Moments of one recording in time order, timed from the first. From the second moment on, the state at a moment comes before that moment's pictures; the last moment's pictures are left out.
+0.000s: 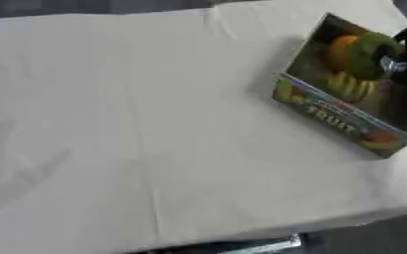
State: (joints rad) left arm -0.37 0.63 -0.18 -1.98 -0.65 0.43 0.26; right arm -0.11 -0.78 -0.26 -1.51 0.19 -0.22 0.07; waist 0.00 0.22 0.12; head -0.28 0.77
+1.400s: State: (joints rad) left arm -0.34 0.63 -0.17 -1.98 -0.66 0.43 0.27; right arm -0.01 -0.76 -0.36 -1.62 0.31 -0.30 0.16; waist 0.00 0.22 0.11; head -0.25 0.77
